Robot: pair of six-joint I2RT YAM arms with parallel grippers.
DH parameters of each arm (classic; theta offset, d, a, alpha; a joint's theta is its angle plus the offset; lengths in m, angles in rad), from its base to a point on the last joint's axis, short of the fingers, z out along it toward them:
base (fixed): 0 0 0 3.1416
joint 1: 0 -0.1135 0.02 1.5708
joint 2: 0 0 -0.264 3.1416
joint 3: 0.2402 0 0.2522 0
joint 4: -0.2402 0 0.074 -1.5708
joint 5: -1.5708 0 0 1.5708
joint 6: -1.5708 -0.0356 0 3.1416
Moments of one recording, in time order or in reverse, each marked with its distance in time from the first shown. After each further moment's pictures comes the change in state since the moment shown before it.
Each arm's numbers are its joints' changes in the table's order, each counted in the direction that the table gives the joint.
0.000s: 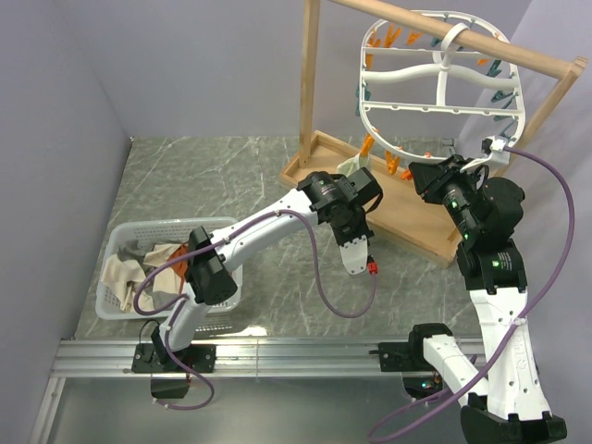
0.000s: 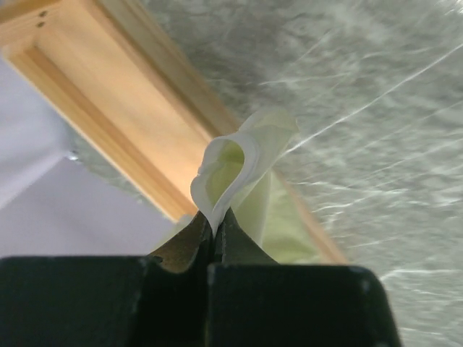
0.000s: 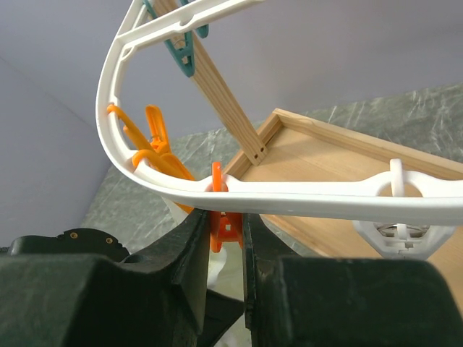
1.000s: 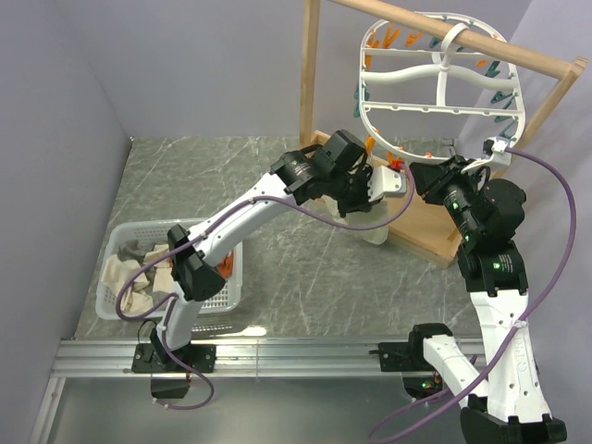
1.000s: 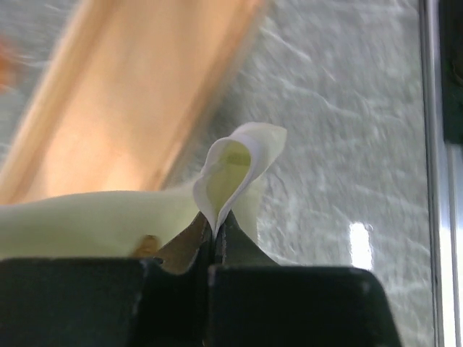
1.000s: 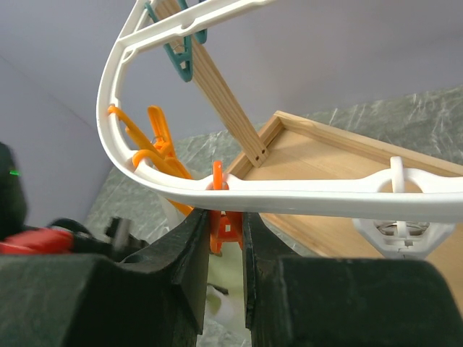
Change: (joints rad) left arm -0.096 -0.058 0.055 0.233 -0.240 1.260; right arm 0.000 -0.011 0.000 0.000 0.000 -0.001
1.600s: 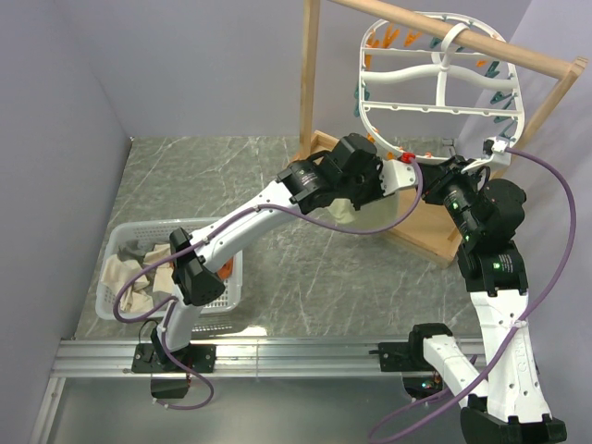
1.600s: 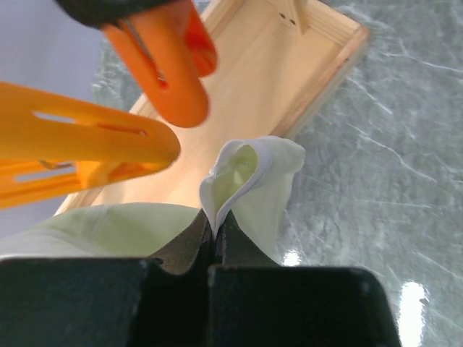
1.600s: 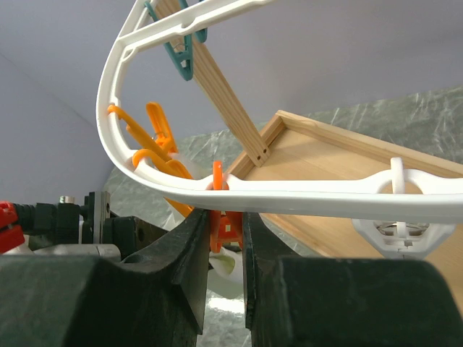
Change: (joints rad) left arm 0.058 -0.031 -0.039 0.238 0.278 0.098; right arm 0.000 0.000 0.000 0.000 0.006 -0.003
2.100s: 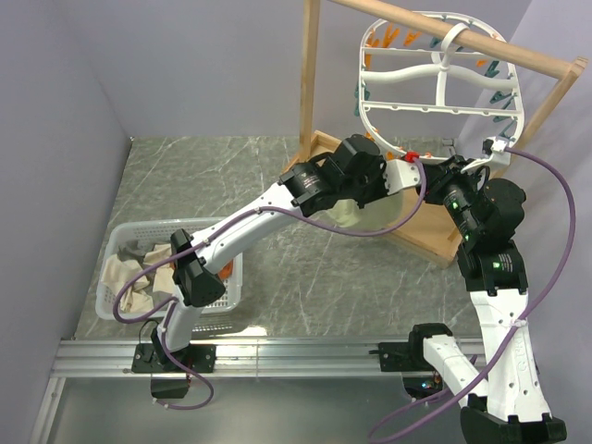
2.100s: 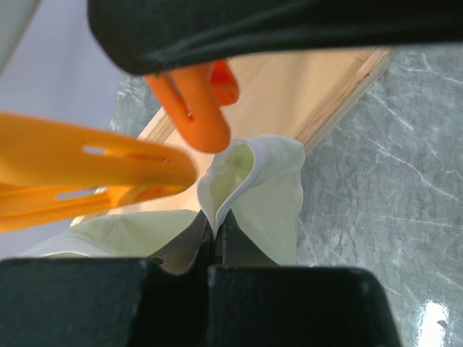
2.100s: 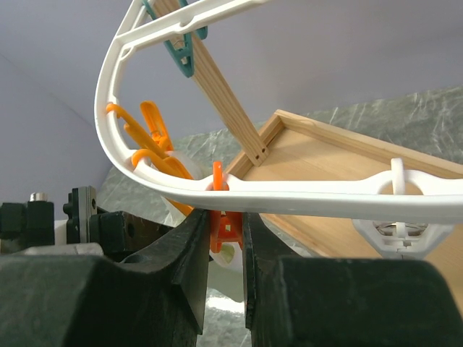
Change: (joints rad) left arm 0.018 0.000 0.002 0.053 0.069 -0.010; right arm 0.000 0.003 0.000 -0.001 0.000 0.004
